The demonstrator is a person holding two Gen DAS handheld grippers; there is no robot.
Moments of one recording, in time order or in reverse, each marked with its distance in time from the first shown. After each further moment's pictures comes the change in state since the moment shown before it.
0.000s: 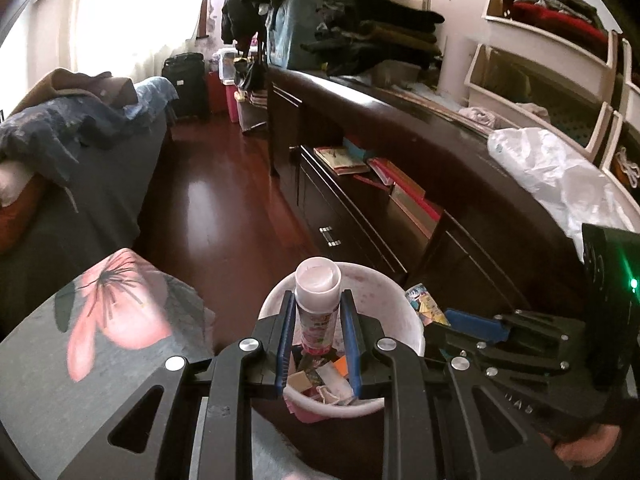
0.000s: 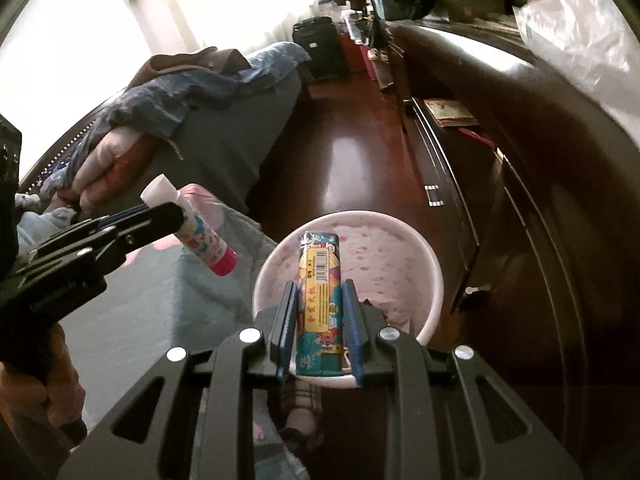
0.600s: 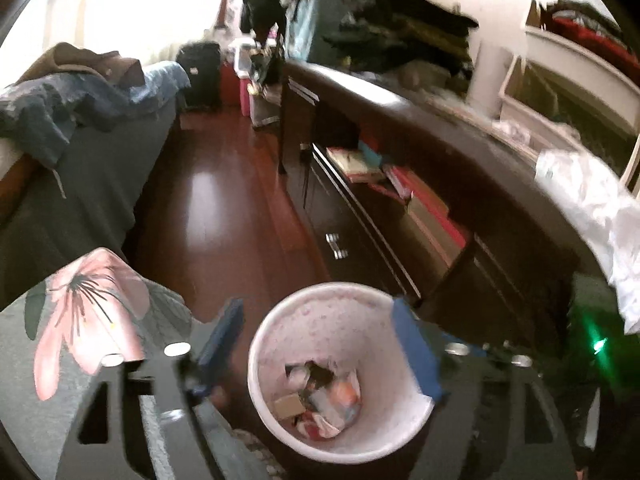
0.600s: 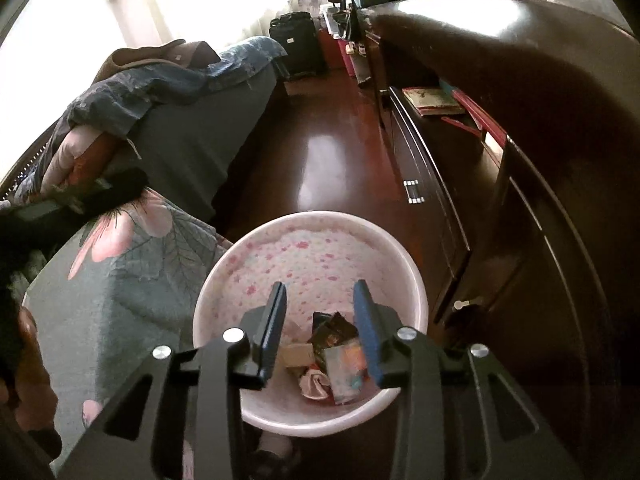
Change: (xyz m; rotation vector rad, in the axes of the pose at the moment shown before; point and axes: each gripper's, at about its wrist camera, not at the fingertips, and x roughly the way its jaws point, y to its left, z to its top) left arm 0.037 0.013 0.013 -0.093 -0.039 0.015; right arm 0.061 -0.025 0.005 0.017 0.005 -0.082
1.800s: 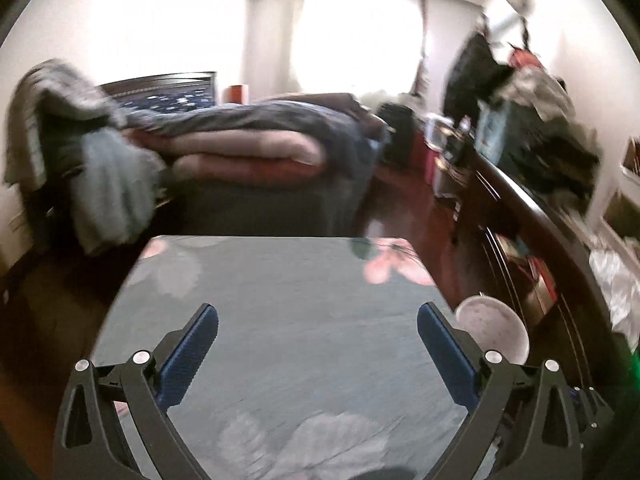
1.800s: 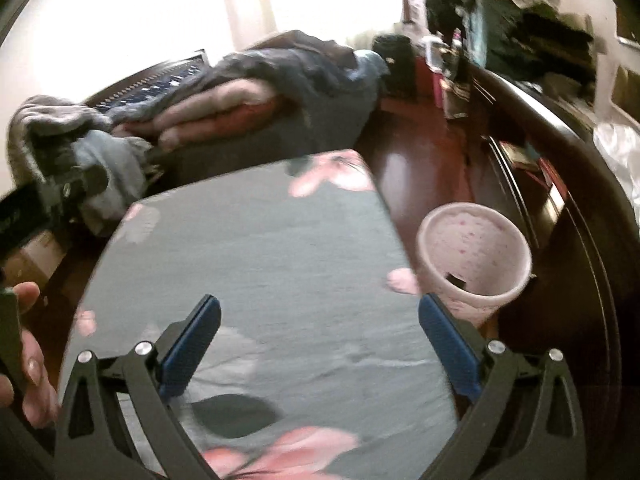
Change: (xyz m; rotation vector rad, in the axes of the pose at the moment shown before) left arm -0.357 0.104 -0.143 -0.378 -0.219 0.580; right arm -0.199 0.245 -0.116 -0.276 -0.050 0.164
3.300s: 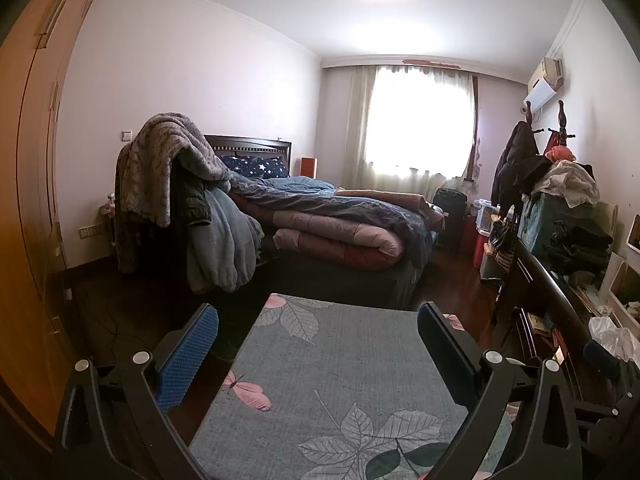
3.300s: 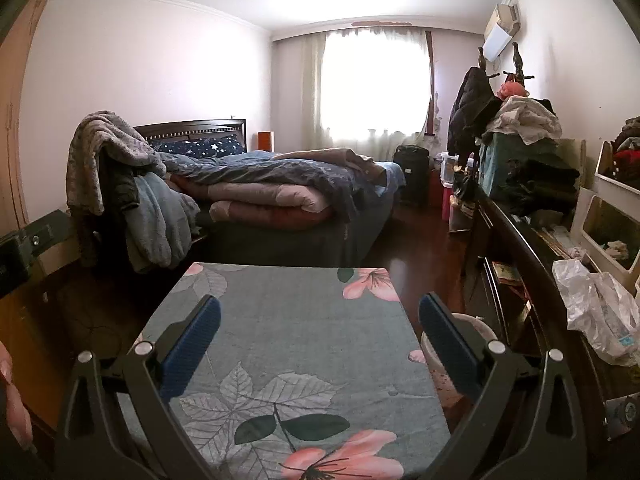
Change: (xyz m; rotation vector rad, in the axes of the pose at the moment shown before) left arm -0.198 0.092 -0.006 -0.096 -0.281 0.180; right arm -0.174 0.119 -0.004 -0.181 -0.351 -0.038
